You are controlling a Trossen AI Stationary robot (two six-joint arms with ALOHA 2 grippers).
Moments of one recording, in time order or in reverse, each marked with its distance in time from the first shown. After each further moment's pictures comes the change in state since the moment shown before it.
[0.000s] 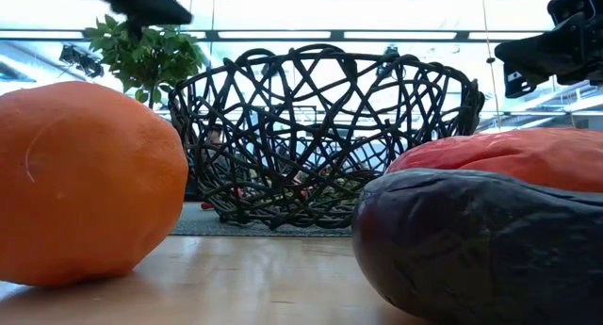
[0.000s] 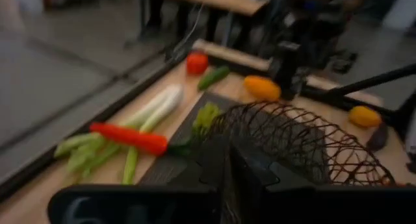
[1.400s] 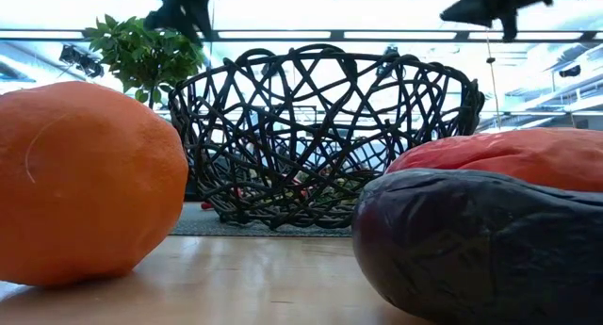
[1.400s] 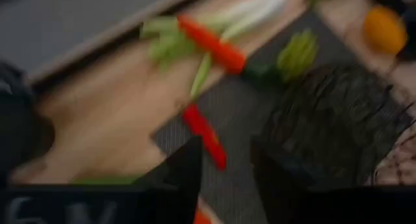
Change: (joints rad) left arm 0.355 0.600 0.743 -0.794 0.166 -0.200; right arm -0.331 0.502 0.593 -0.115 0.468 0.232
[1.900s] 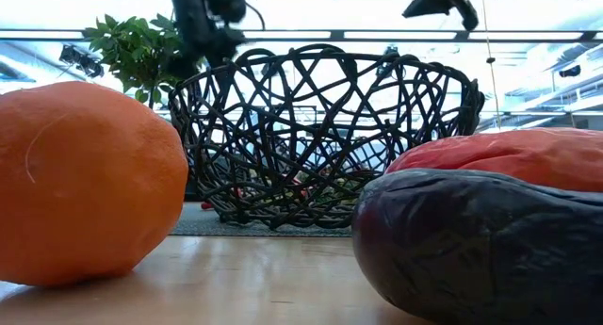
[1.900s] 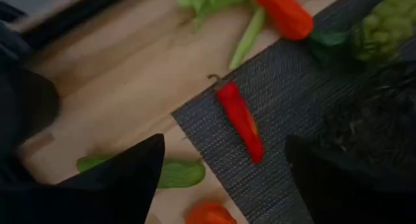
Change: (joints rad) left arm 0.133 0.267 0.000 -0.013 0.069 0.046; right arm -0.247 0.382 0.428 -0.232 -0.161 0.363
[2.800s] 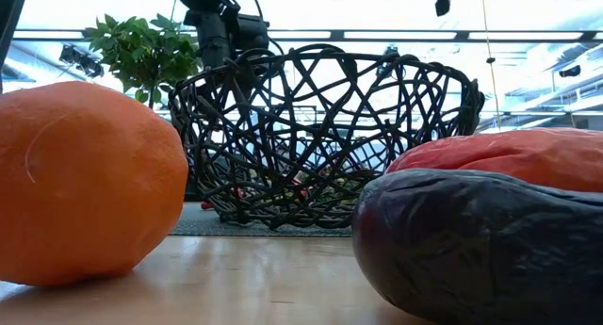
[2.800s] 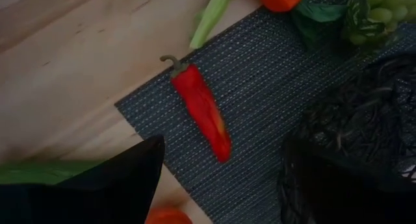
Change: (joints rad) left arm -0.029 0.168 0.000 0.072 0.137 -0.079; right arm -0.031 0.027 0.000 0.278 -0.263 0.022
